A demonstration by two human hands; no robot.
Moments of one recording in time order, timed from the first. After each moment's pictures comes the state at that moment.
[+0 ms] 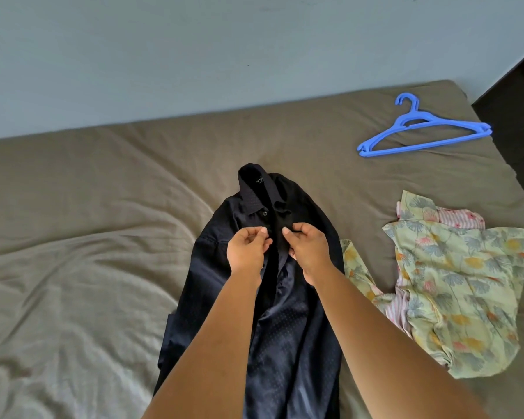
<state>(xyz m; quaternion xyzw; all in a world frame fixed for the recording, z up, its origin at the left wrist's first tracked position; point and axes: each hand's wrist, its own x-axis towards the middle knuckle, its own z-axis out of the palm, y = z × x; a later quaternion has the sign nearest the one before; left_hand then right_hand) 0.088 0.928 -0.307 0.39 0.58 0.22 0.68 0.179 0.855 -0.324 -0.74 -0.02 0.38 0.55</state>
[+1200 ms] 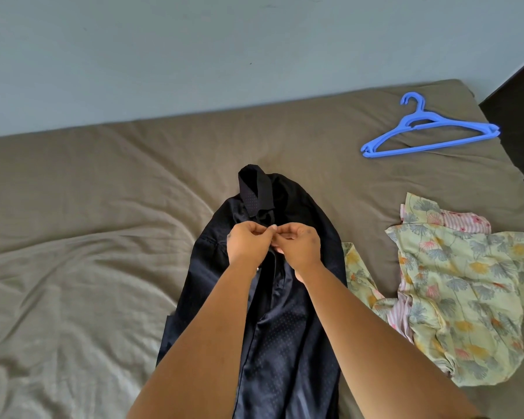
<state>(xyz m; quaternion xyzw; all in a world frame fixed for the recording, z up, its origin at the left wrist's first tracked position) 0.099 0.947 -0.304 0.63 0.56 0.10 0.53 0.174 0.870 -0.322 -0.74 -0.10 0.38 0.55</state>
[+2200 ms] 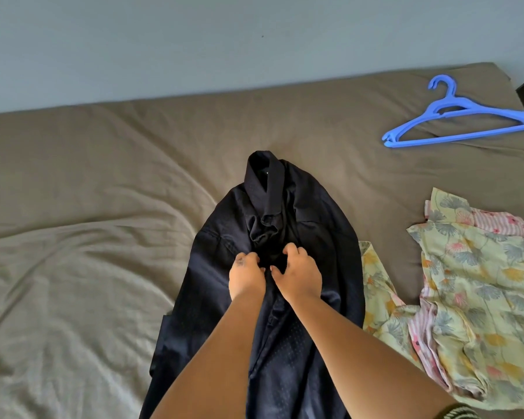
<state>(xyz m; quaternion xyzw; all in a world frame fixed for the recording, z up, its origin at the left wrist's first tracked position) 0.058 0.925 -0.417 0.76 0.55 -0.07 0.33 0.140 0.852 -0.414 -0.91 -0.31 0.23 0.13</state>
